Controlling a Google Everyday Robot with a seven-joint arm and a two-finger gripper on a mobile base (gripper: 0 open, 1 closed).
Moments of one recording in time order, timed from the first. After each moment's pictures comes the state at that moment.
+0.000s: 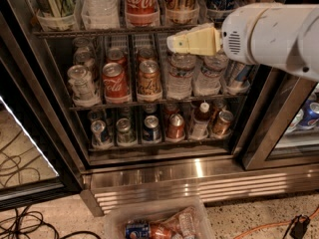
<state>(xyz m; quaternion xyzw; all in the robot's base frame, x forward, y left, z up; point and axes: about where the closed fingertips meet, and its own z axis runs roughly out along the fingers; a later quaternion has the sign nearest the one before) 0.566 -0.104 1.037 -0.23 0.76 0.09 0.60</state>
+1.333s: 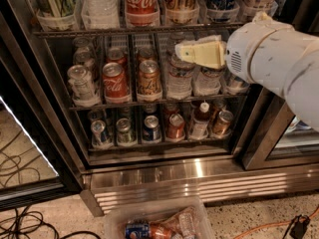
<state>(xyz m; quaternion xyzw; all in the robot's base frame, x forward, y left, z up) 0.551 -0.126 1.032 -0.20 0.74 0.02 0.65</state>
